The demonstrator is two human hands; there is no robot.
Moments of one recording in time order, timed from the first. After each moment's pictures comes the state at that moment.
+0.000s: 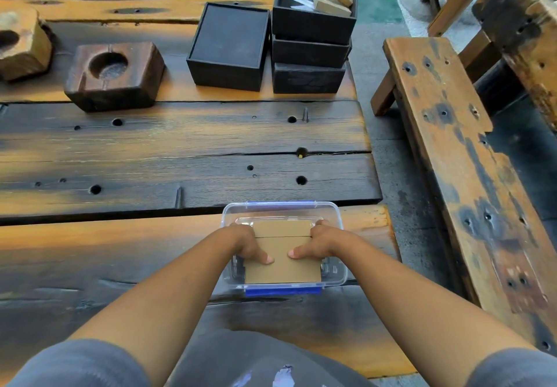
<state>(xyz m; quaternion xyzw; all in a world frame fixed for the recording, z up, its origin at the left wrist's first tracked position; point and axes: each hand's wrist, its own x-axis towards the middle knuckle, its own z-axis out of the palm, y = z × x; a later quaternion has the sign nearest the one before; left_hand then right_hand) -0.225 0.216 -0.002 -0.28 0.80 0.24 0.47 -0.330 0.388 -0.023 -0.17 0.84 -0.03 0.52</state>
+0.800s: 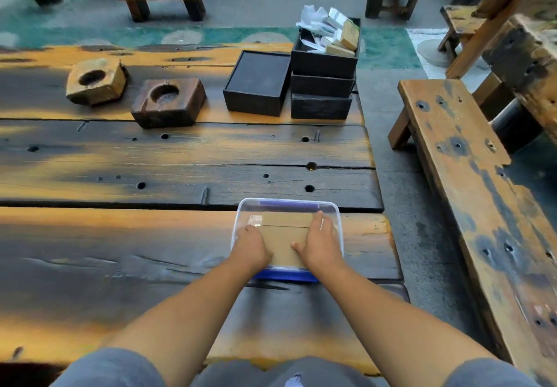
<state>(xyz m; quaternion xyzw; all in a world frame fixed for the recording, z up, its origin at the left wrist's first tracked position) -0.160 0.287 0.037 -0.43 0.84 0.26 0.20 -0.250 0.406 0.012 -0.20 0.93 -0.18 0.24</state>
